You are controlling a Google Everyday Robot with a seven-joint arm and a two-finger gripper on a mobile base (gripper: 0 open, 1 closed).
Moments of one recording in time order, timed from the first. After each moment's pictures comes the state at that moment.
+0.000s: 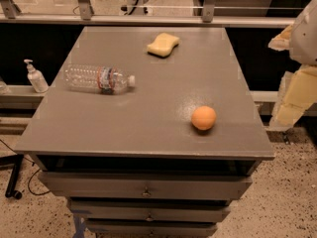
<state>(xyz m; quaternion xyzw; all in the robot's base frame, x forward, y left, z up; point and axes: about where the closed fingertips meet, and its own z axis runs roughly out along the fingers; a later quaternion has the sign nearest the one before) 0.438 -0.217 0.976 -0.60 0.78 -0.03 0.16</state>
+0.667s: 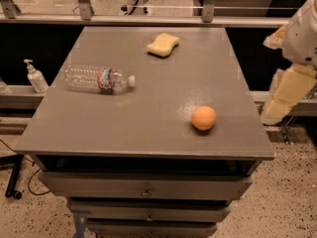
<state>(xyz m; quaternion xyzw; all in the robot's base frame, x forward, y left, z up) 0.458 -0.214 0.969 -0.60 0.78 -0.03 0.18</state>
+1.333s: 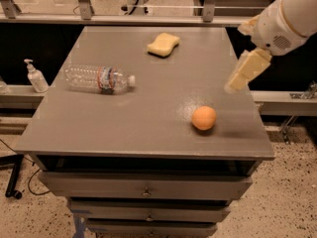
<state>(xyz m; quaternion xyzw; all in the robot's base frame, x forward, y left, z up) 0.563 -0.189 0.949 -0.57 0.76 0.03 0.31</state>
